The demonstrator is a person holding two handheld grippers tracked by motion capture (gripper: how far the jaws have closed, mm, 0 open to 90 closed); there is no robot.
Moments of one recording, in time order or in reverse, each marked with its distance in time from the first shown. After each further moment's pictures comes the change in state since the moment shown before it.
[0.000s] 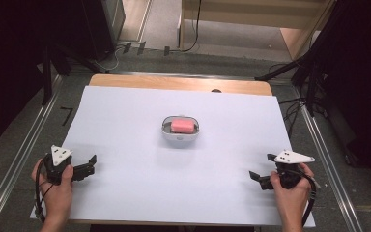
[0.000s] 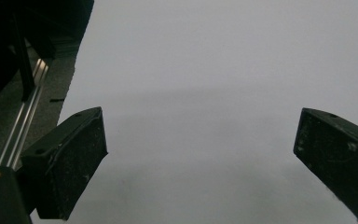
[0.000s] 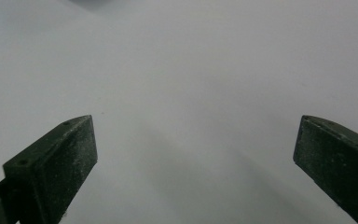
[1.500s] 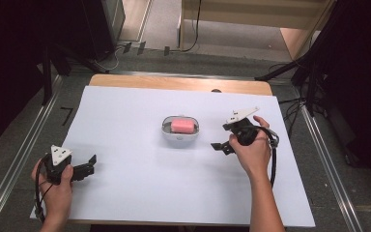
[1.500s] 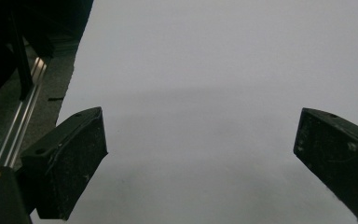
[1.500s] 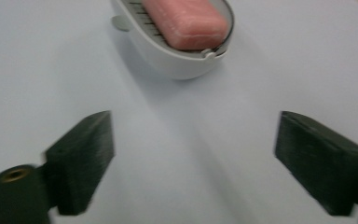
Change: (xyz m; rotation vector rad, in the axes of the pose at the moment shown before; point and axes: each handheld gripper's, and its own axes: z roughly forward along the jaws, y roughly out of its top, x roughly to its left) left arm 0.001 0.000 0.000 0.005 -0.006 -0.005; right arm 0.035 0.141 0.086 0.178 0.235 -0.224
